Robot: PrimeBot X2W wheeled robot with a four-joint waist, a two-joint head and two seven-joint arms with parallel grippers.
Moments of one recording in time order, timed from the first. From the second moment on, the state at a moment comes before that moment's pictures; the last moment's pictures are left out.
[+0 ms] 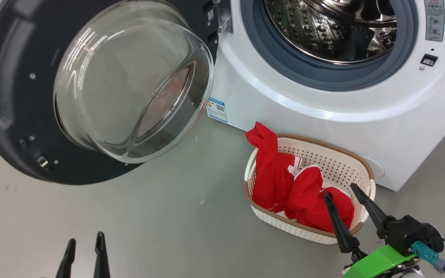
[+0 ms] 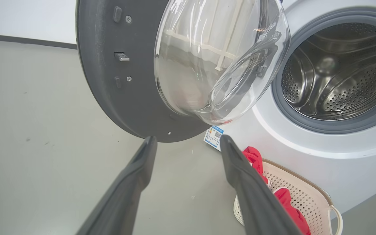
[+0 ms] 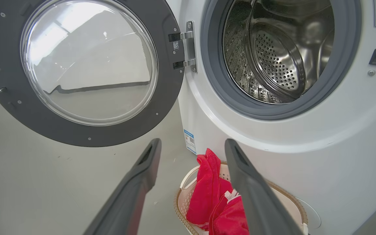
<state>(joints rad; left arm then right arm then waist) 0.09 0.04 0.05 0.16 -0.41 -0.03 -0.26 -0.03 -0.13 0.14 0.22 0.26 0.12 -0.26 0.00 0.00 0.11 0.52</state>
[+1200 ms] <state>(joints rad) -0.53 0.31 0.44 0.00 -0.58 -0.12 -0.26 -0.02 -0.09 0.10 0.21 0.28 0.12 -0.26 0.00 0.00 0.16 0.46</state>
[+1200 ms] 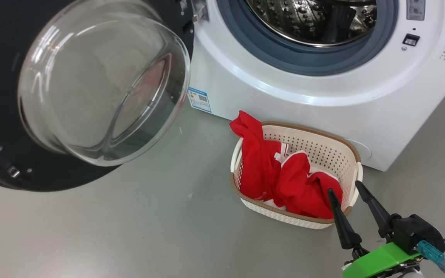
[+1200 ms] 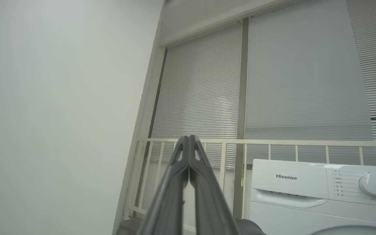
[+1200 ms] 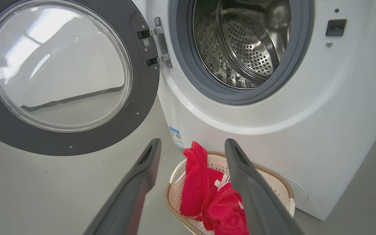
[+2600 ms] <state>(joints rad) -0.87 0.62 0.22 0.95 -1.25 -0.12 0.61 -0.03 -0.07 0.10 0.21 0.27 0.12 -0.26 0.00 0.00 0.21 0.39</state>
